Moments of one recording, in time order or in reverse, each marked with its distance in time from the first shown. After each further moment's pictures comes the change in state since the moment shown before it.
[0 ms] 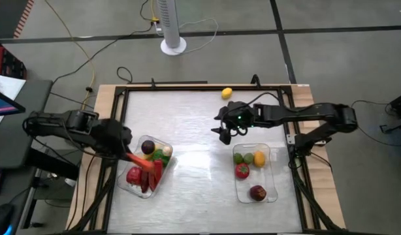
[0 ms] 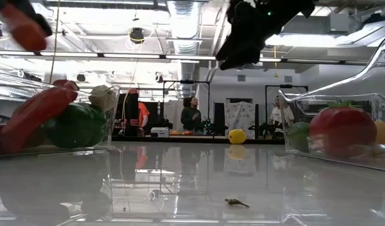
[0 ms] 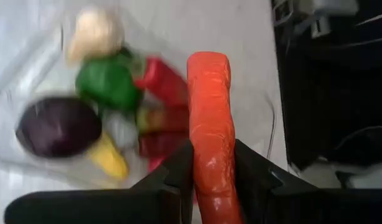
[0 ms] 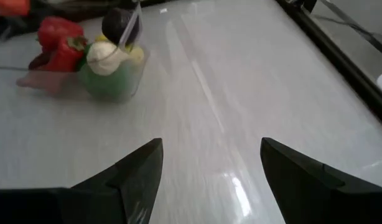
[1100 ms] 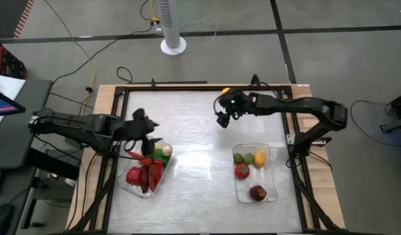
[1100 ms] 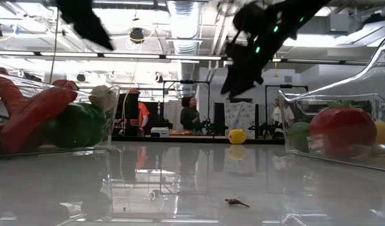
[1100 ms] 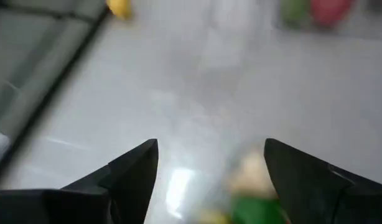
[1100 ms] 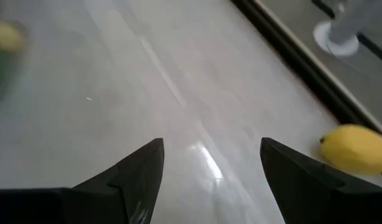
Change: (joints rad) left arm 0.004 0.245 0.000 0.335 -0.672 0.103; right arm -0.212 0.101 0.000 -0.030 0.028 -0.029
